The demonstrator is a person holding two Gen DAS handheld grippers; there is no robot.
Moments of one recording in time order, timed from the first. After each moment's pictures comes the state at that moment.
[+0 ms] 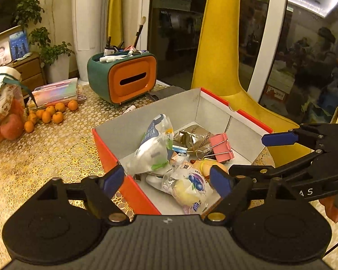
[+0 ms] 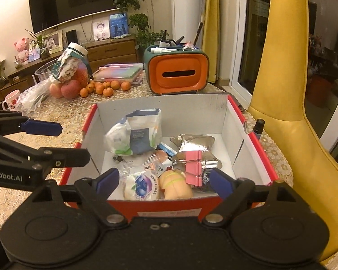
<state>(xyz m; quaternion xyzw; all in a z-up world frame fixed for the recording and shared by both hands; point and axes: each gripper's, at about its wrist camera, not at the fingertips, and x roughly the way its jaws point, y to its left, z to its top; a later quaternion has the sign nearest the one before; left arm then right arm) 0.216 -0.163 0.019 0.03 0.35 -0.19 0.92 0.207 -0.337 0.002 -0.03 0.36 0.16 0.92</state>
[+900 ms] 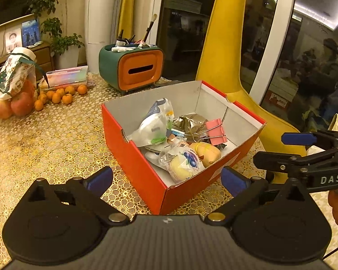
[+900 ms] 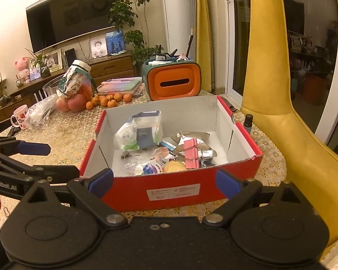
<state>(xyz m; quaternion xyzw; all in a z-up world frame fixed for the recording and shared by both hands) 0.166 -0.149 0.013 0.00 0.35 -0.16 0.92 0.148 -0.355 0.012 0.01 0.33 0.15 0.93</state>
